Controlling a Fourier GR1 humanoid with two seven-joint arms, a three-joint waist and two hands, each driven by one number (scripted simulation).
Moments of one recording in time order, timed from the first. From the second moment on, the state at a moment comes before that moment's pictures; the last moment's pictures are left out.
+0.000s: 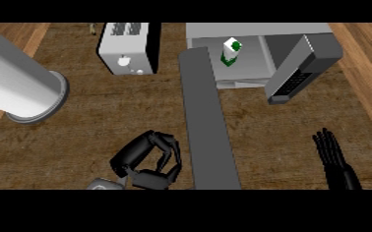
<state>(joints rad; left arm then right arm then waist) -0.06 0.00 -0.27 -1.43 -0.25 -0.46 -0.27 0.03 -0.24 -0.25 -0.85 -0.01 0.34 -0.86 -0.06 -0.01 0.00</state>
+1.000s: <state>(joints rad) -0.34 0.02 -0.86 -1.14 0.05 0.13 -0.24 0.34 -0.35 -0.14 -1.55 -0.36 0.55 -0.59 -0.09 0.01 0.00</state>
